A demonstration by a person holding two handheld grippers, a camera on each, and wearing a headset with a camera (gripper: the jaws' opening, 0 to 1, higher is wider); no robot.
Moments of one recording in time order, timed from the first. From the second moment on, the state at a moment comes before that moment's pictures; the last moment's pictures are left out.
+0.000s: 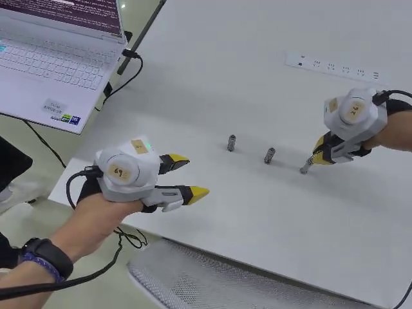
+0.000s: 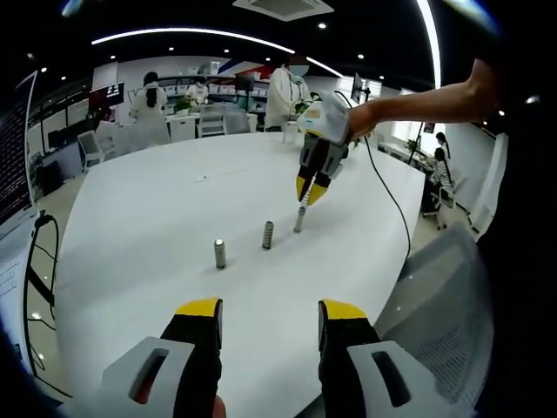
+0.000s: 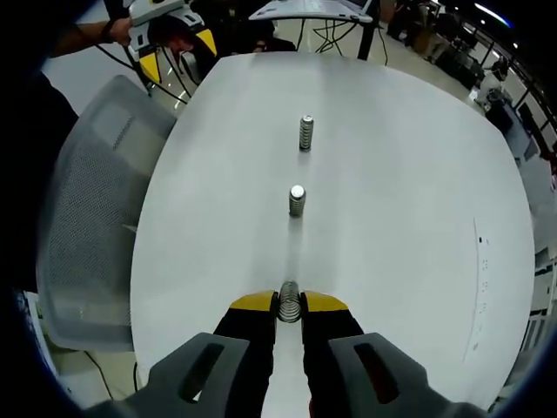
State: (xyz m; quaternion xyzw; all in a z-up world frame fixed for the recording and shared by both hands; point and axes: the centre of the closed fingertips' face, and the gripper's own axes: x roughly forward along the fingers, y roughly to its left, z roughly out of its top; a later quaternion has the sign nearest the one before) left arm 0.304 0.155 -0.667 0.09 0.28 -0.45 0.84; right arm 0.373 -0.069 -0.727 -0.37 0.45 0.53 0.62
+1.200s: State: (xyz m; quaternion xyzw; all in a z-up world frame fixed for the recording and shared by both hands) left arm 0.309 0.161 -0.664 0.09 0.28 -0.45 0.84; right arm 0.371 -0.062 -0.767 -0.40 0.47 0.53 0.59
